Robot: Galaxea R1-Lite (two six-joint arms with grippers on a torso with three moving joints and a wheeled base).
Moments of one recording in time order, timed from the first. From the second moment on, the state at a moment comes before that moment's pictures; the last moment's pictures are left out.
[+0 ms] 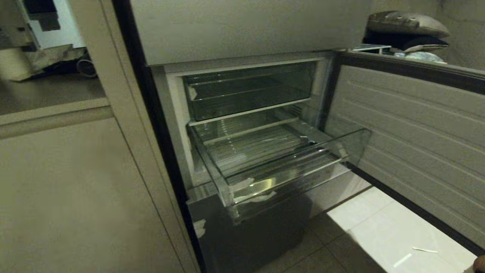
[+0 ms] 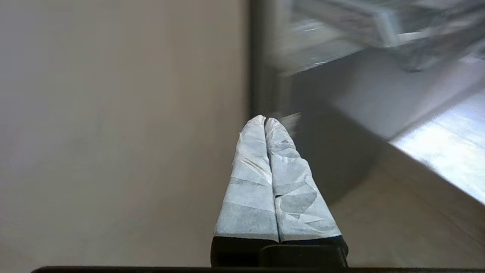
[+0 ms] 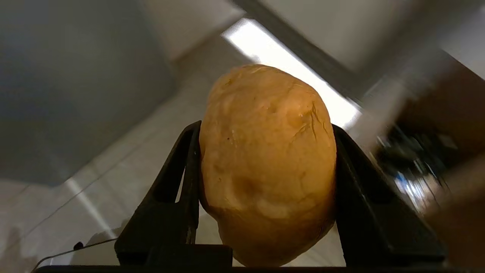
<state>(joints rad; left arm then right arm) -0.01 0.00 0.00 0.00 0.00 0.02 -0.85 0.94 0.00 -0.38 0.47 -0.32</state>
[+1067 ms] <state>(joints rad) -0.01 0.00 0.00 0.00 0.00 0.02 -0.20 1.15 -0.62 -0.42 0.26 -0.05</state>
